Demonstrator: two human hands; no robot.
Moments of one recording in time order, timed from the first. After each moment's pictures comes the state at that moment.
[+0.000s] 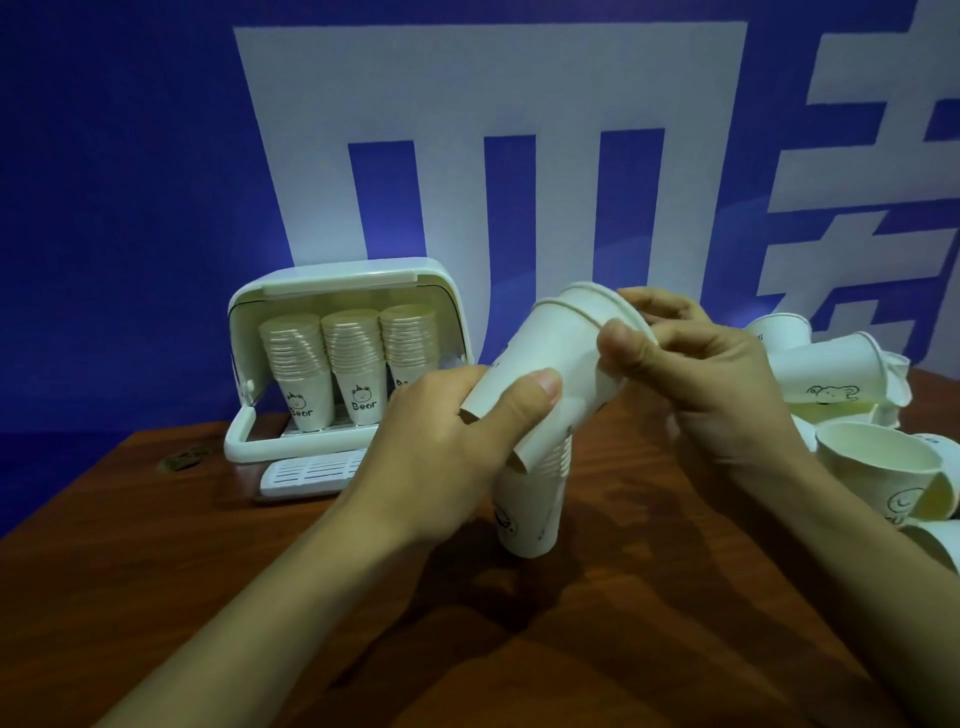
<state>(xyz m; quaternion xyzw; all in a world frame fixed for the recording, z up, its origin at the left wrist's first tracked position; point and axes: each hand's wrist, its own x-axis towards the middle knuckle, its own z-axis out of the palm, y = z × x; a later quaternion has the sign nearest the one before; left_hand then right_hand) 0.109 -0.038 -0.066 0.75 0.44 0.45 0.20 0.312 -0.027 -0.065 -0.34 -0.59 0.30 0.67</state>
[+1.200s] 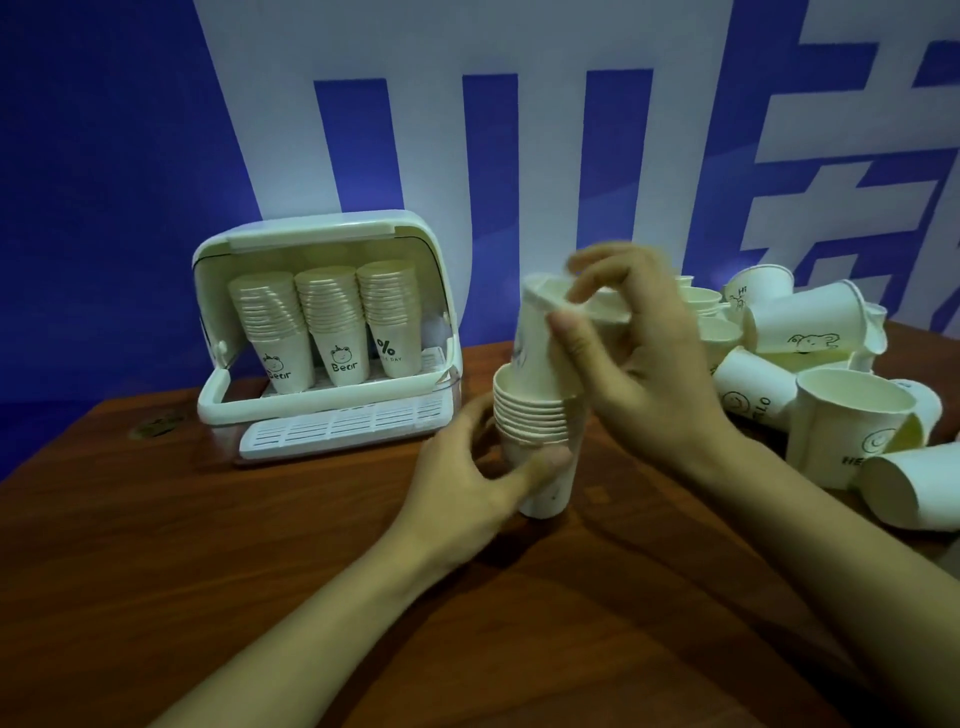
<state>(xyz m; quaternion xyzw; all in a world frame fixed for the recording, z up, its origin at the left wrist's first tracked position) 0.125 -0.011 -0.168 0.68 0.40 0.48 0.37 0.303 -0.009 -0.094 -0.34 -0.73 -0.05 0.60</state>
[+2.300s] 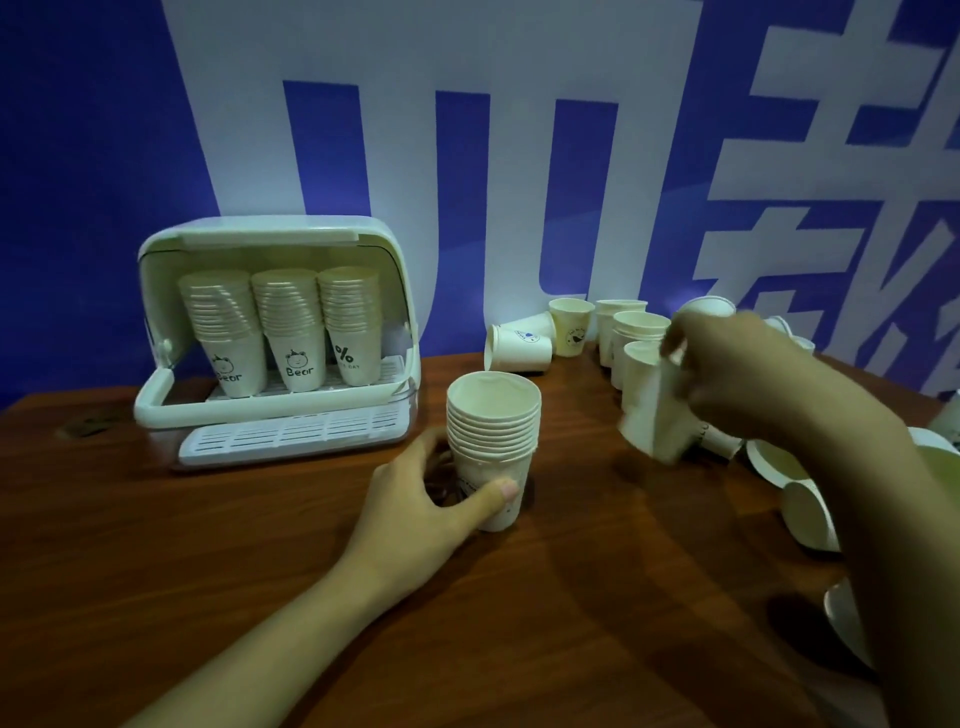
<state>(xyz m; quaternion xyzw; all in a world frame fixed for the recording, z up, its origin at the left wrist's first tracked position) 0.126 -0.012 -0.178 0.70 0.44 0.47 0.31 0.399 -0.021 -0.048 -0.73 -0.67 -0.08 0.11</state>
